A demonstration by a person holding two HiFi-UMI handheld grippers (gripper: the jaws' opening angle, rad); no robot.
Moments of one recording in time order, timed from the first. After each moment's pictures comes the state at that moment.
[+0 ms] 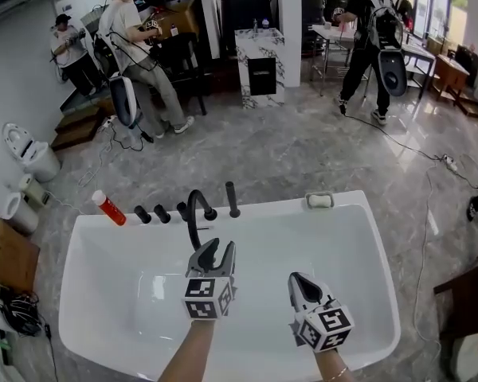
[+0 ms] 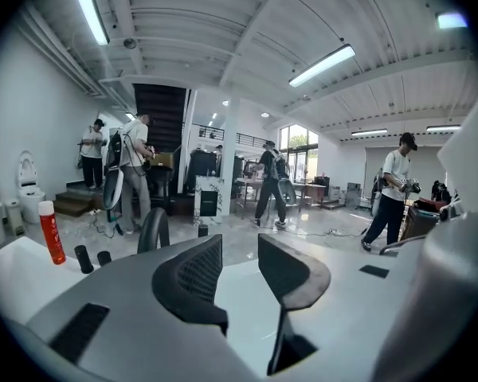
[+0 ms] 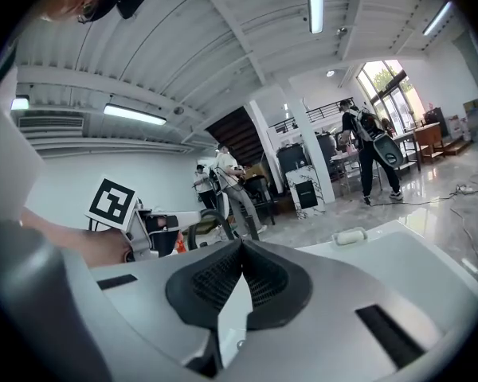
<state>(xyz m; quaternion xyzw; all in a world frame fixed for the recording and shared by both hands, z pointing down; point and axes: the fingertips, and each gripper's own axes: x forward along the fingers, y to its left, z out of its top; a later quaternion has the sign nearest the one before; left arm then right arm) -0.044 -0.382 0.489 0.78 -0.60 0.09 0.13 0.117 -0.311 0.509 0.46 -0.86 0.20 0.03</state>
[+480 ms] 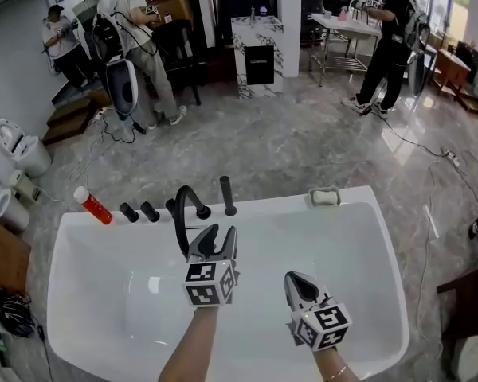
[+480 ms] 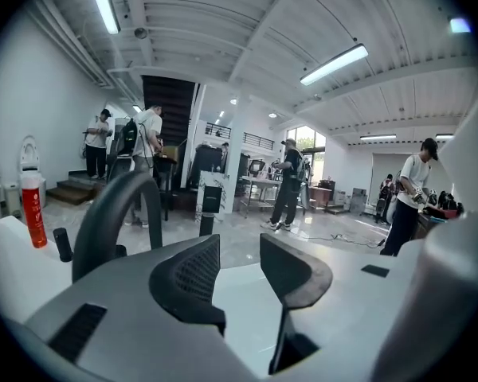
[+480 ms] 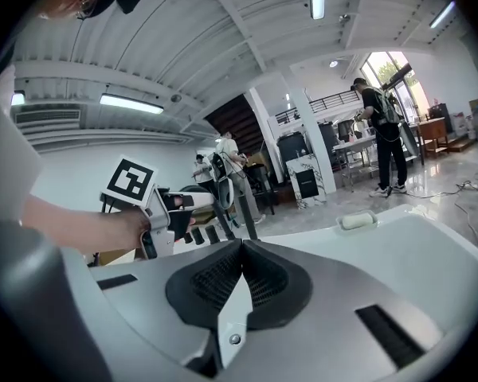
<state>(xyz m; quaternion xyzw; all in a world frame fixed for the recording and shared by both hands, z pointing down) -0.062 -0.482 0.583 0.77 -0.61 0.07 0.15 0.088 -0.382 0.618 0.45 -0.86 0.21 0.06</state>
